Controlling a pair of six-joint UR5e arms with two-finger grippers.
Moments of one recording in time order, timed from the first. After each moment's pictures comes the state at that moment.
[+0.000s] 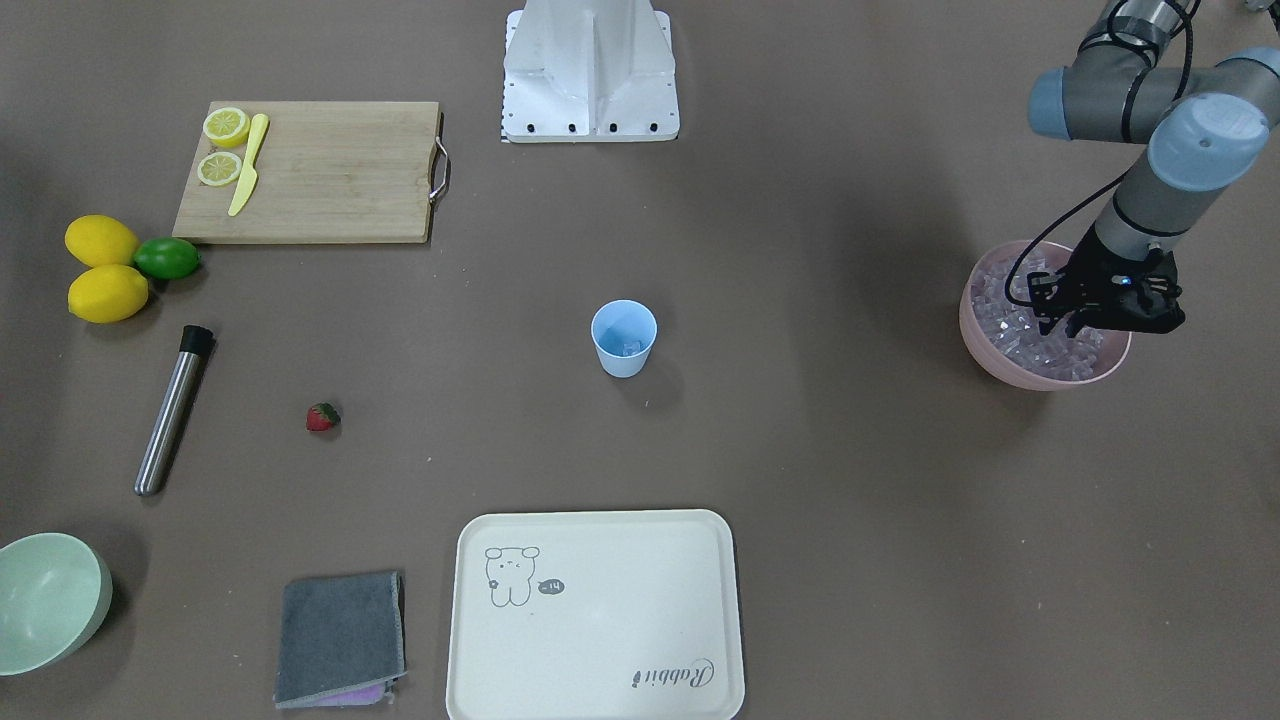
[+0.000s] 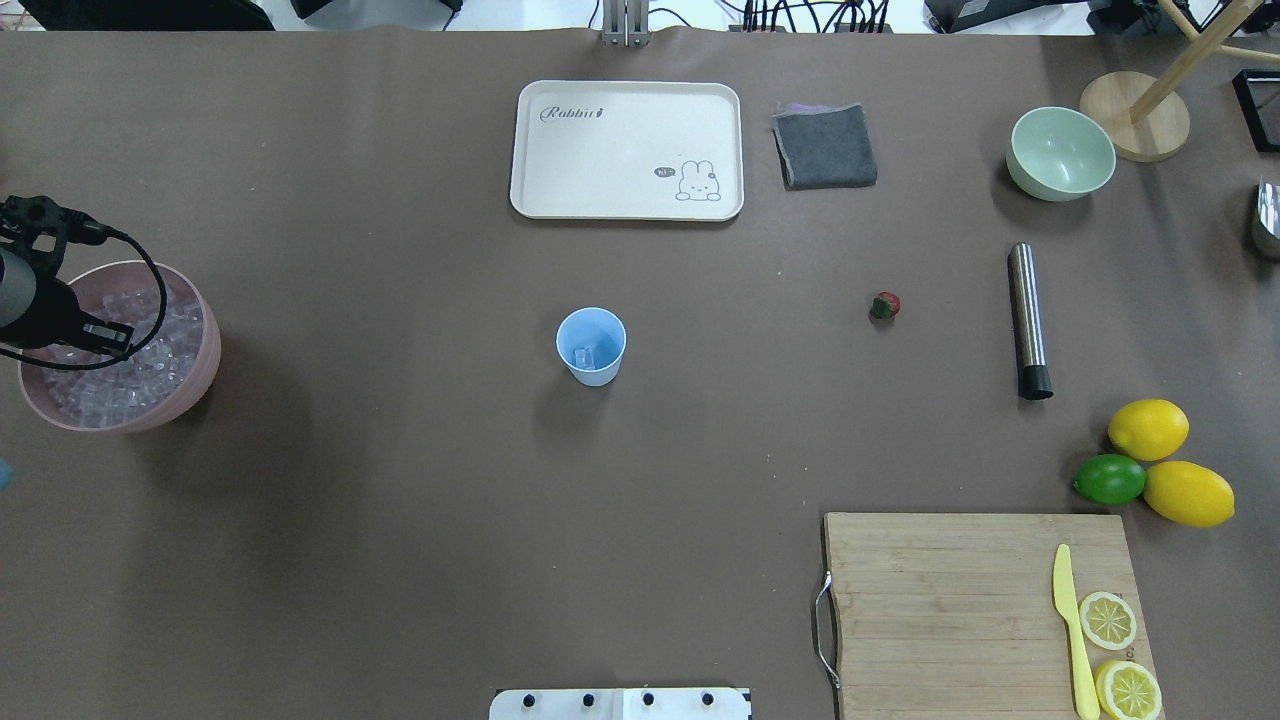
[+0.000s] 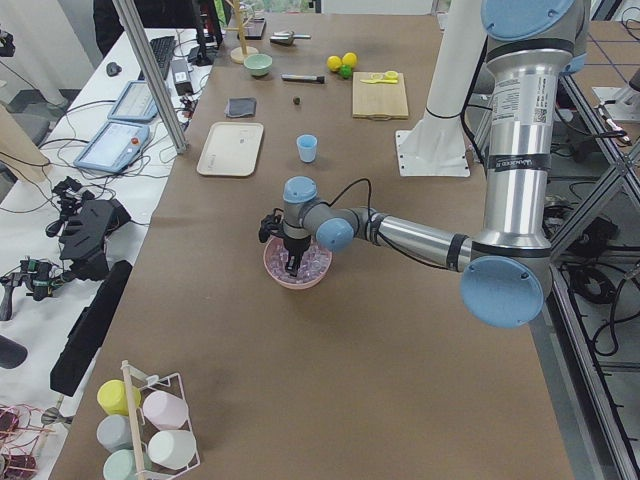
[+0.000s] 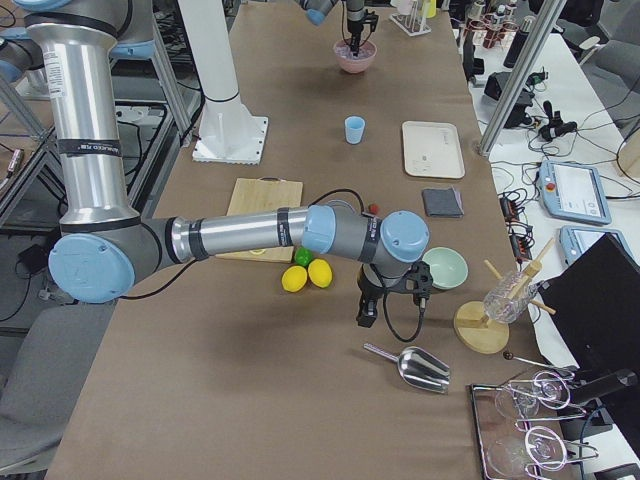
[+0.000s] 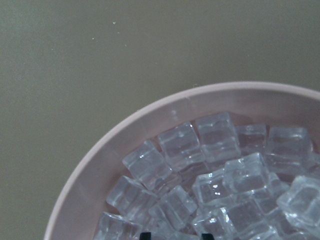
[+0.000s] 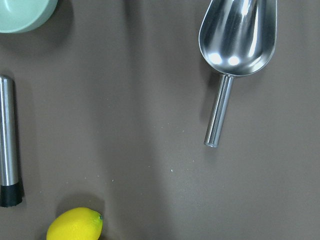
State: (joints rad) left arm -0.93 -1.57 -1.74 -1.94 -2.03 -0.61; right arm 1.57 -1.49 1.66 -1.91 2.42 -0.03
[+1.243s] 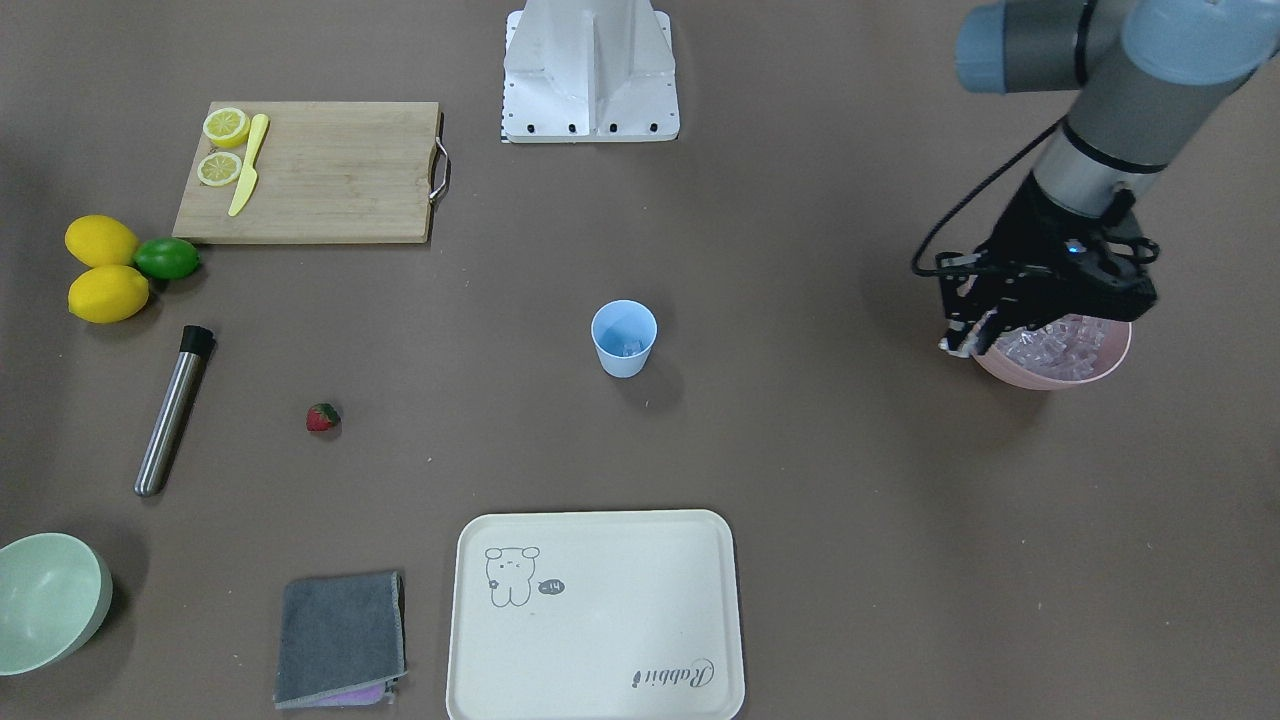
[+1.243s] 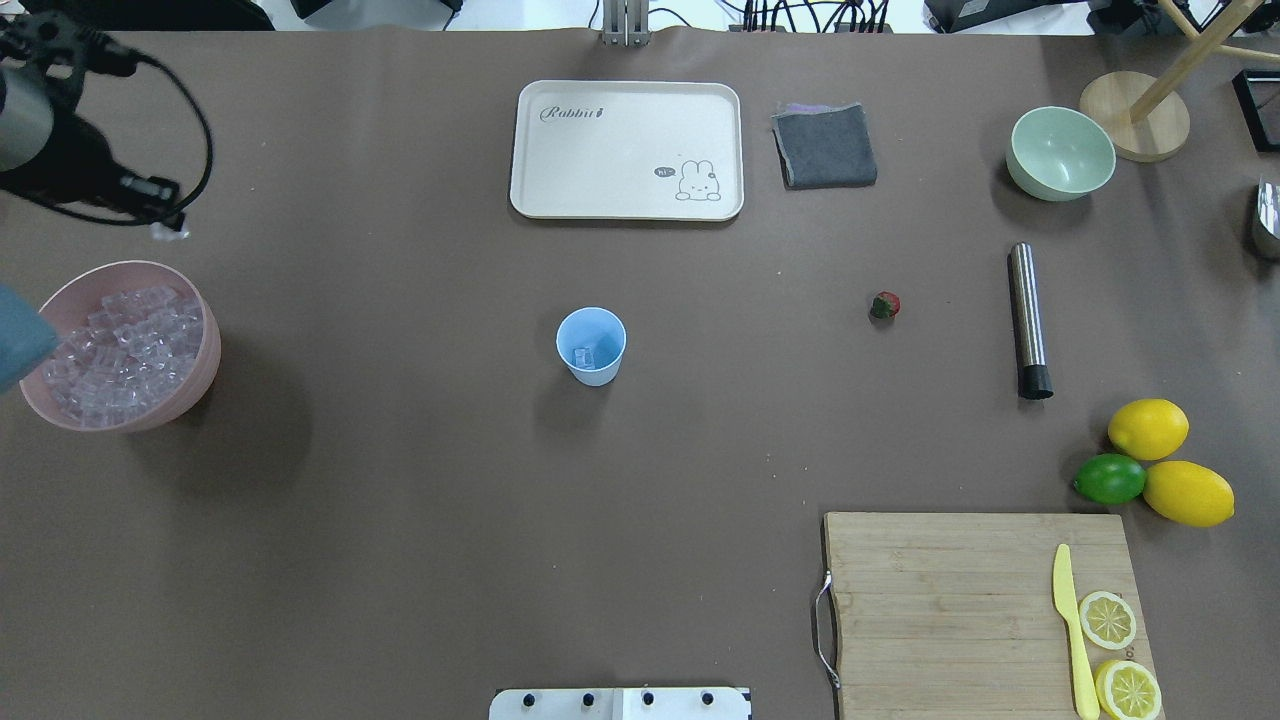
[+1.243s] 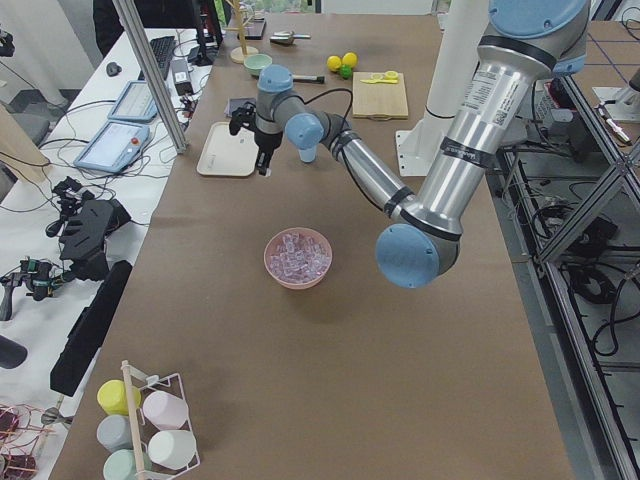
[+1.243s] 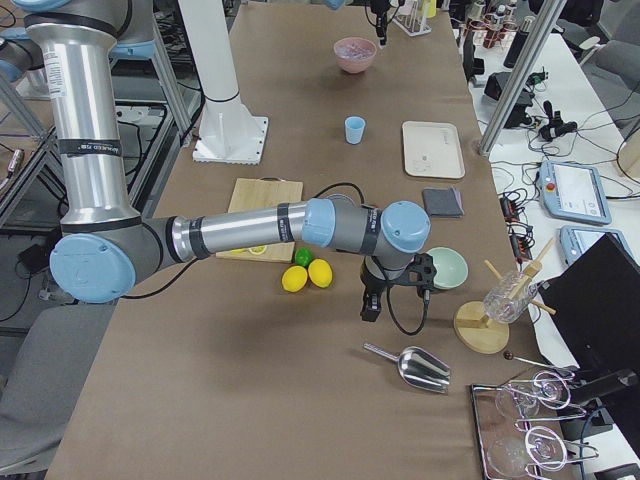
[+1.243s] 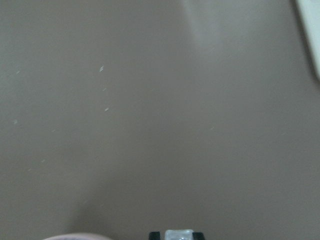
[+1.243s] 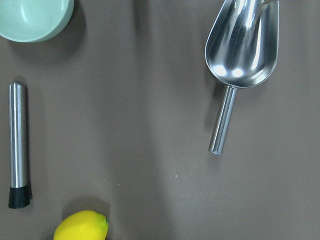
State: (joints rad) left arm -0.97 -2.05 -1.87 -1.63 -2.09 -0.79; right arm 1.58 -1.48 1.68 -1.91 2.41 -0.03
